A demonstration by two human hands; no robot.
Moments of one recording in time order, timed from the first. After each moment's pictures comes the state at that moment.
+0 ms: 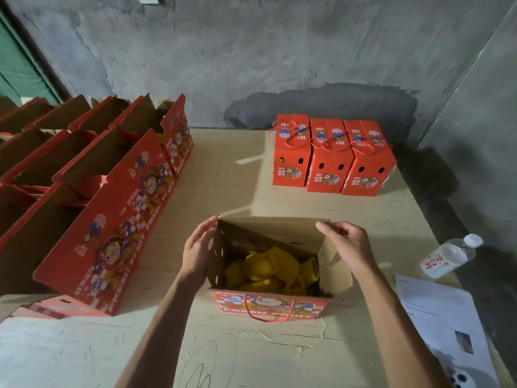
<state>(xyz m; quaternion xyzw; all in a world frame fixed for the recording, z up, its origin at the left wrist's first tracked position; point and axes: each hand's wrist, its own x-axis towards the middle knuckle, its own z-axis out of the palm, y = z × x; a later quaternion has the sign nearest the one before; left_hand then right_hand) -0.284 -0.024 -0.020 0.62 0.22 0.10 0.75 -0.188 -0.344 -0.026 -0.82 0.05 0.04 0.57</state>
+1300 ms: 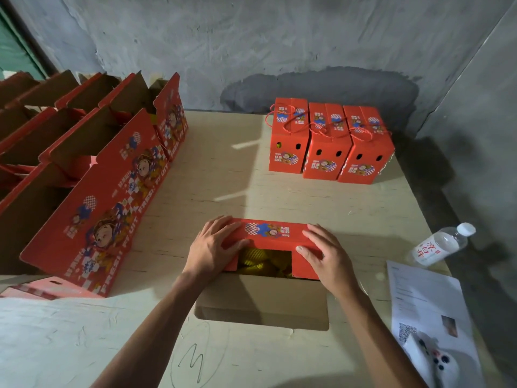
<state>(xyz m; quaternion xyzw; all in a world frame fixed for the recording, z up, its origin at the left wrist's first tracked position) -0.285 -0.041 -0.065 0.95 0.01 0.14 0.27 -0.234 -0.344 -0.077 -0.90 -0.21 -0.09 0.36</state>
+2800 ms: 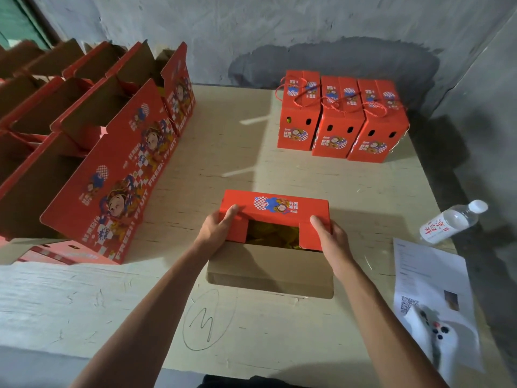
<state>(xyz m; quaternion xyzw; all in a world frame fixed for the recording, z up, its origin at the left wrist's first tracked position) -0.303 -0.037 -0.080 0.78 0.21 -0.01 0.59 -0.252 -0.324 -0.091 -0.76 0.11 0.10 0.63</state>
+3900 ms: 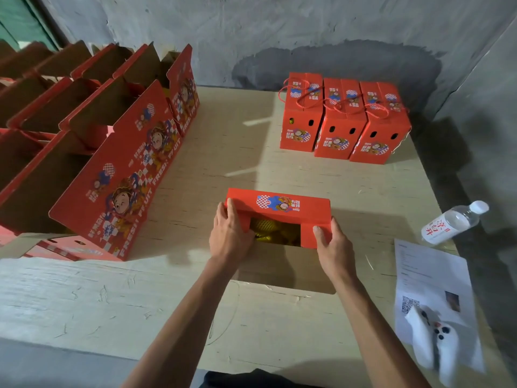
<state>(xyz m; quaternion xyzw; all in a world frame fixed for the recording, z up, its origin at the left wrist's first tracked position) -0.325 -0.087 -0.056 0.93 0.22 0.02 0.29 -0.282 -0.322 -0.075 -0.91 0.04 0.04 0.40</state>
